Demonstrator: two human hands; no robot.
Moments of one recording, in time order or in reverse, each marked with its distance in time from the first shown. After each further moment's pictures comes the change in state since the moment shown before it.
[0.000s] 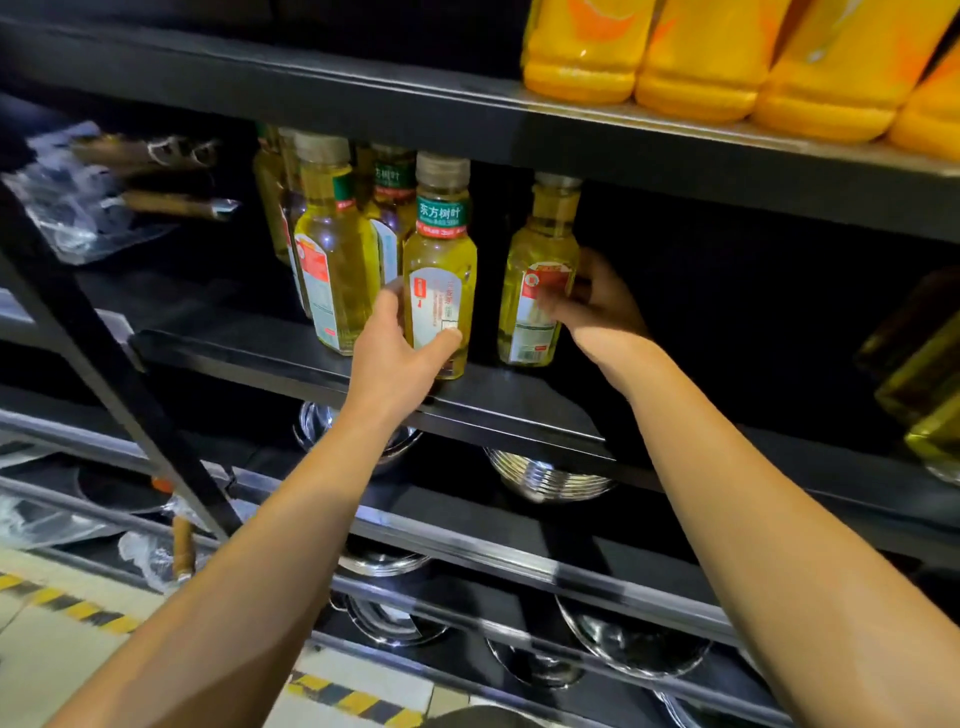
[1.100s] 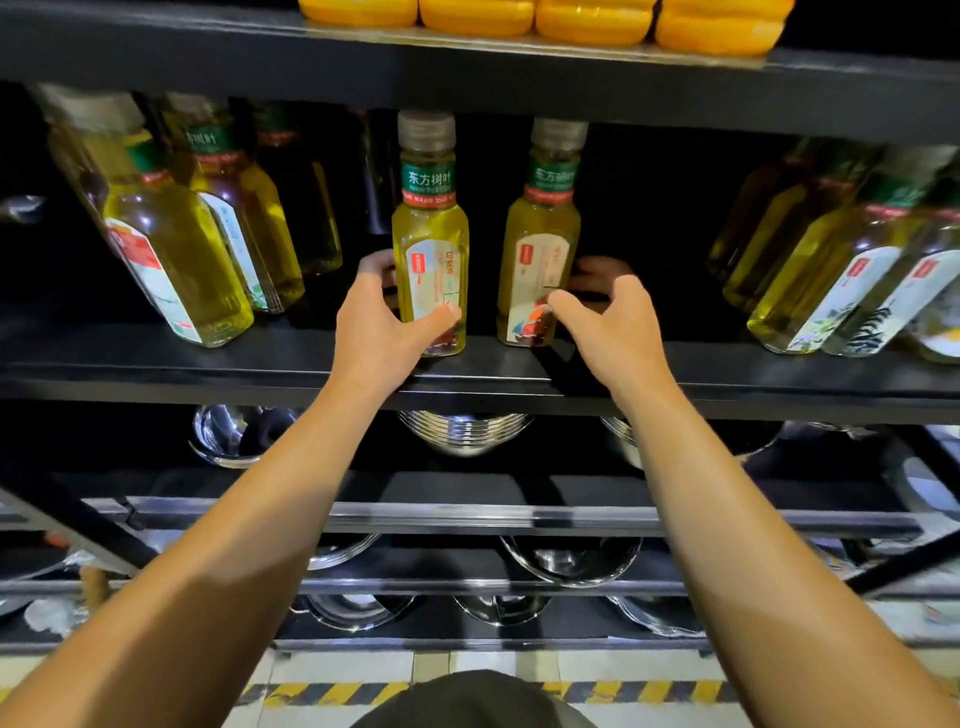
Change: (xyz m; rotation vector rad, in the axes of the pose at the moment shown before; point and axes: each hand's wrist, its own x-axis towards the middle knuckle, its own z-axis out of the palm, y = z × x) left_hand -0.029 0.038 0.074 0.047 -0.217 0.113; right_hand -0.107 0.025 -0.094 -0.148 0.380 0.163
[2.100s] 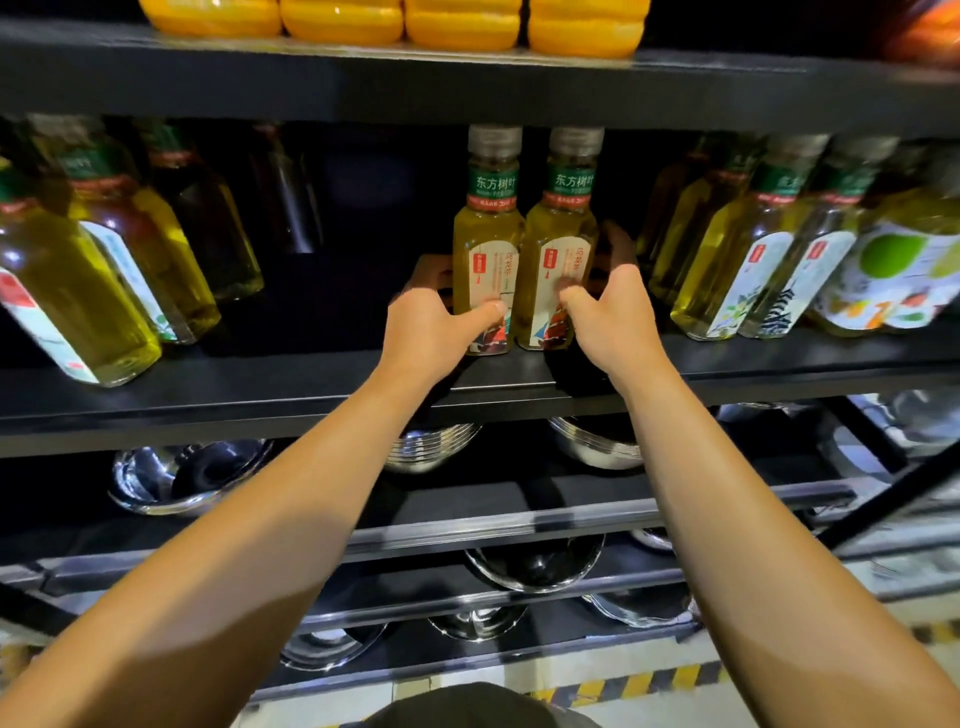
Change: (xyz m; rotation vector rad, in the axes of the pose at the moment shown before) left_hand 0.008 0.049 0.091 0.032 -0.207 0.019; right_hand 0.024 0.020 -0.052 -0.089 0.145 0.000
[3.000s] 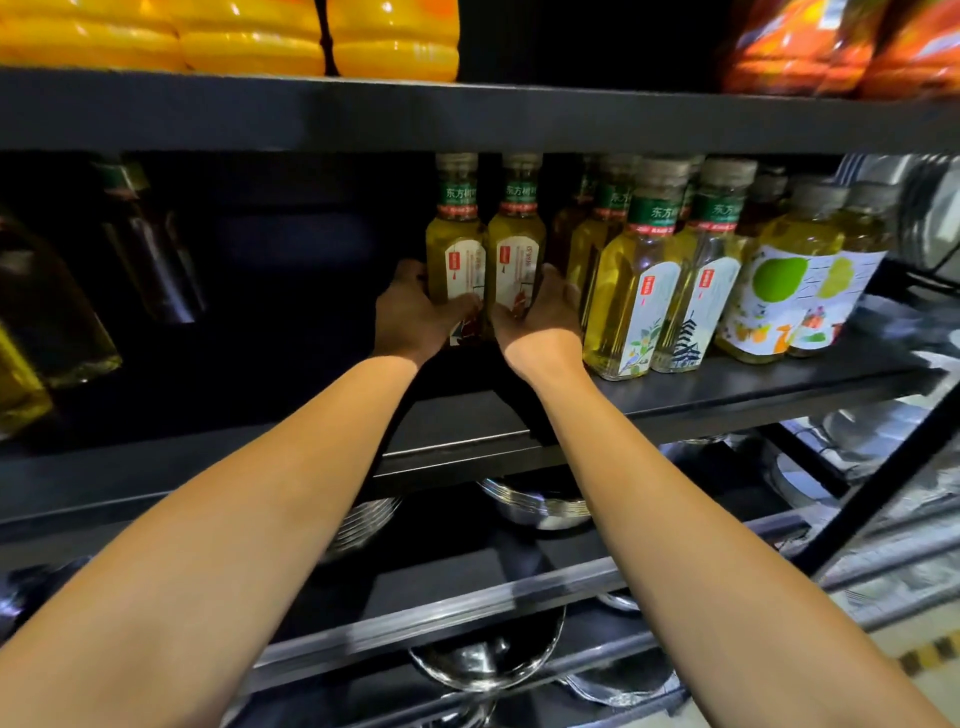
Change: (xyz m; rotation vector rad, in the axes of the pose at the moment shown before) left_hand 0.089 0.034 0.103 -0.099 0.042 0.115; right_hand 0.077 0.051 -0.009 -0.227 0.181 -0.045
